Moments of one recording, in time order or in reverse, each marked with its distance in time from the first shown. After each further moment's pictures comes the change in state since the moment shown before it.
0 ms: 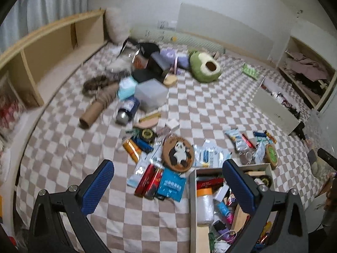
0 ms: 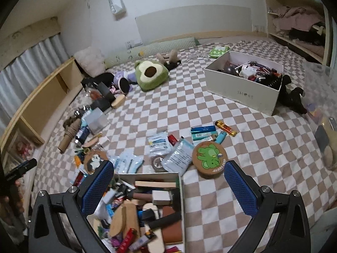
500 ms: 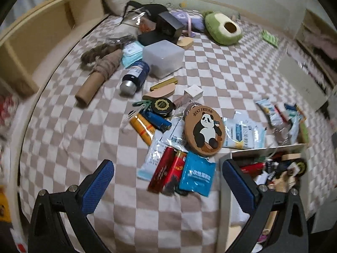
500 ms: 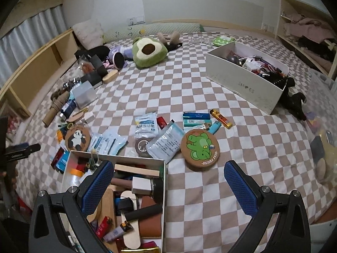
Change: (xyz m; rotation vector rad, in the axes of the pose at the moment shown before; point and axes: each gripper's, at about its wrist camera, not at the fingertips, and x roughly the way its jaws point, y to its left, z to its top) left arm 0.094 0.001 -0.008 0.091 0.178 0.121; right arm 0.035 -0.003 -0.010 -0.121 0.114 -0.073
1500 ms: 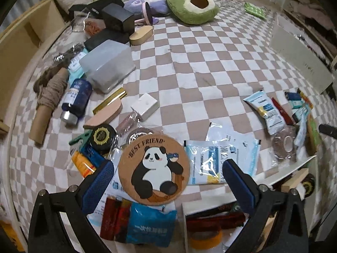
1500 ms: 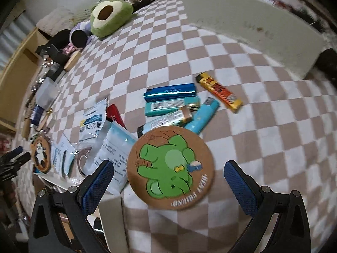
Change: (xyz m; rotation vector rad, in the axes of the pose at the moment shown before) left arm 0.082 -0.095 0.061 0.161 0.080 0.004; right arm 0.174 -0.096 0.029 0.156 0.279 0.123
